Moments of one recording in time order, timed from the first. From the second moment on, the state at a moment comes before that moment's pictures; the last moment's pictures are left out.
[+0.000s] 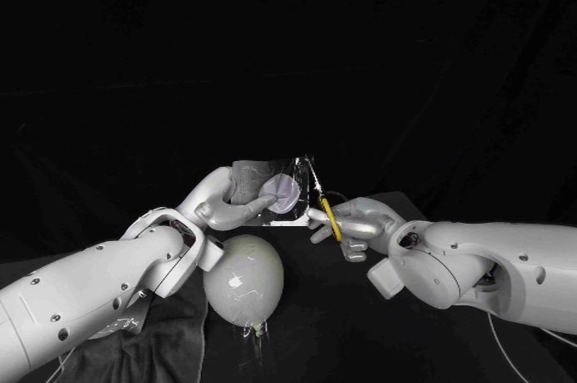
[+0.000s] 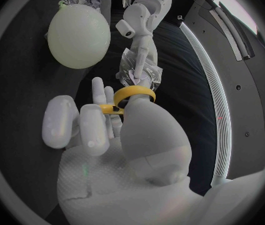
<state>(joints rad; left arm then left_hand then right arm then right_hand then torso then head) 1.30 -0.48 -0.01 1.29 -0.80 -0.33 0.51 1.52 -0.07 0.58 0.08 0.04 0.96 0.18 0.36 0.25 1.27 0.11 0.06 0.06 1.19 0.07 0.19 0.30 0.16 1.14 0.16 0.22 0.08 1.38 -1.23 -0.18 1.99 -0.27 -0.57 0.01 1.33 0.14 -0.44 0.27 0.05 0.98 0.12 0.23 0.68 1.24 0.13 0.19 0.17 1.45 -0.01 1.34 1.09 0.08 1.39 0.10 1.24 1.31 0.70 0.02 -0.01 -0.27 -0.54</state>
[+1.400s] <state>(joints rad) 1.30 -0.54 -0.02 1.31 -0.53 -0.26 0.48 1.51 -0.07 0.58 0.07 0.05 0.96 0.17 0.36 0.27 1.27 0.11 0.06 0.06 1.19 0.07 0.18 0.30 0.16 1.14 0.16 0.22 0.07 1.38 -1.25 -0.19 1.94 -0.21 -0.69 0.11 1.38 0.17 -0.44 0.23 0.05 1.03 0.04 0.35 0.94 1.25 0.08 0.45 0.58 1.47 -0.09 1.47 1.31 0.03 1.45 0.01 1.36 1.31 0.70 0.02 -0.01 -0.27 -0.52</state>
